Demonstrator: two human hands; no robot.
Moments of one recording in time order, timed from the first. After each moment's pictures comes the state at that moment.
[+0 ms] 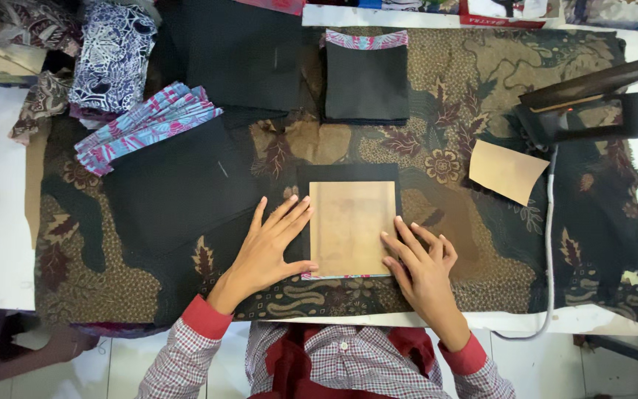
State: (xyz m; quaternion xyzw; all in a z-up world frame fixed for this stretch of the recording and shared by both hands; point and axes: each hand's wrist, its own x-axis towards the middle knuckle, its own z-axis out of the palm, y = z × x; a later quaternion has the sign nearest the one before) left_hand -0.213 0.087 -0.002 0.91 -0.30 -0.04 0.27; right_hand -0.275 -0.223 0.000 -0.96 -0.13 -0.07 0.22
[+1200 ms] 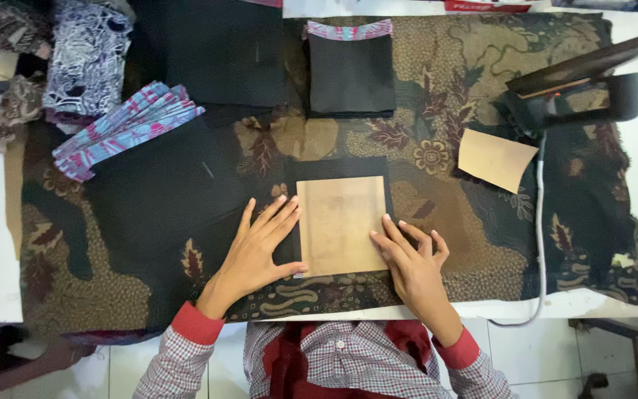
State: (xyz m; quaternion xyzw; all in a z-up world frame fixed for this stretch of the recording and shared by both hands) left_hand -0.214 0.088 -0.001 0.91 -0.29 -0.06 0.27; right_hand -0.282 -0.220 0.002 -0.97 -0.12 -0.05 0.22
